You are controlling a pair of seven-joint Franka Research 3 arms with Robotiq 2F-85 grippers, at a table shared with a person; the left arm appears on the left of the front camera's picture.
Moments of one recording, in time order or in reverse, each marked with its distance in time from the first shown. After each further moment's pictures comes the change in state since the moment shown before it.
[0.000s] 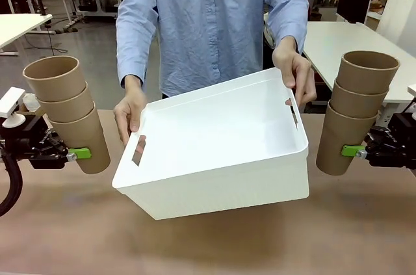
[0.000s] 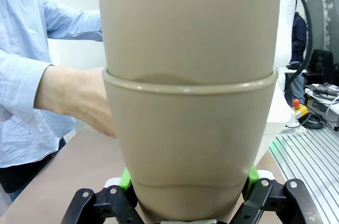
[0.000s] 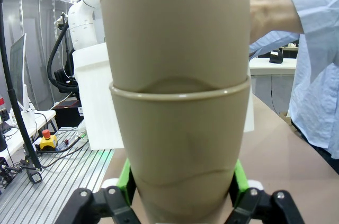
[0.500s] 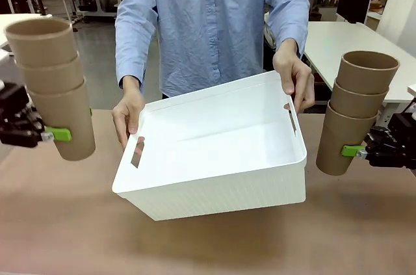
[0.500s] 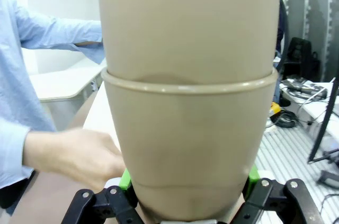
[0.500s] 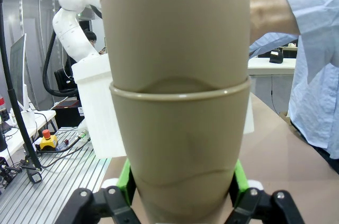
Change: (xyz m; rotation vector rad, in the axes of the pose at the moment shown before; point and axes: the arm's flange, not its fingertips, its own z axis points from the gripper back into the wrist) left arm 0.114 -0.022 -0.014 -0.109 0.126 0.052; right arm 0.000 0.000 0.000 0.001 0.000 -0.001
